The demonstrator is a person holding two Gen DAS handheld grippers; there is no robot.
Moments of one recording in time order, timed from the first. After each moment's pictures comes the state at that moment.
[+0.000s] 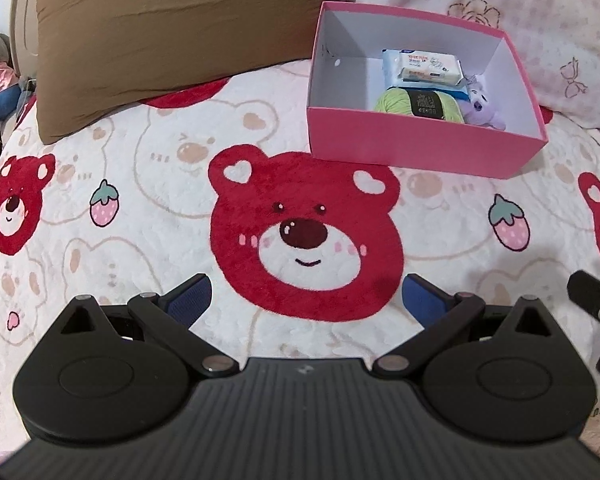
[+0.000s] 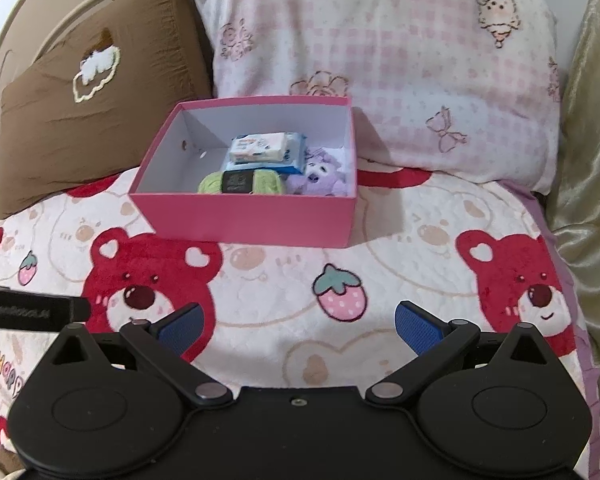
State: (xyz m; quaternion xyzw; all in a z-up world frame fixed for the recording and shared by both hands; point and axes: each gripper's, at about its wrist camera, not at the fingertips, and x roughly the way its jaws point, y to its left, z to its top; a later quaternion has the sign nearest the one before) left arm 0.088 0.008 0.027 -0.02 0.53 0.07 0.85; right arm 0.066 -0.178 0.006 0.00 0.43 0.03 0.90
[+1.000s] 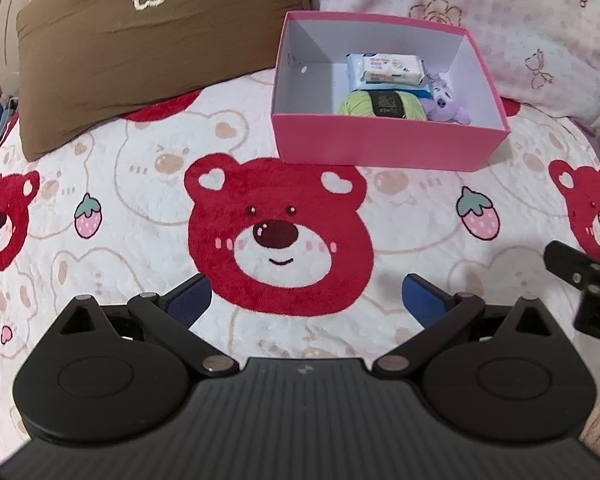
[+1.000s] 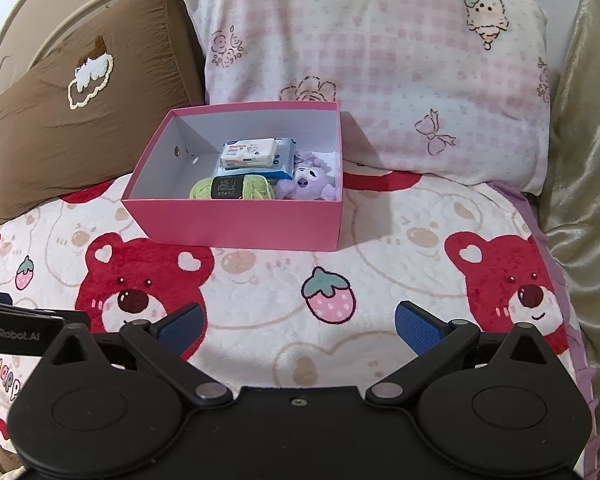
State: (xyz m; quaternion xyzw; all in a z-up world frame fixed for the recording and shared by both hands) left arm 0.076 -0.009 0.041 -0.01 0.52 0.03 0.85; right arm 0.063 -0.188 0.012 0.01 0.42 0.02 0.91
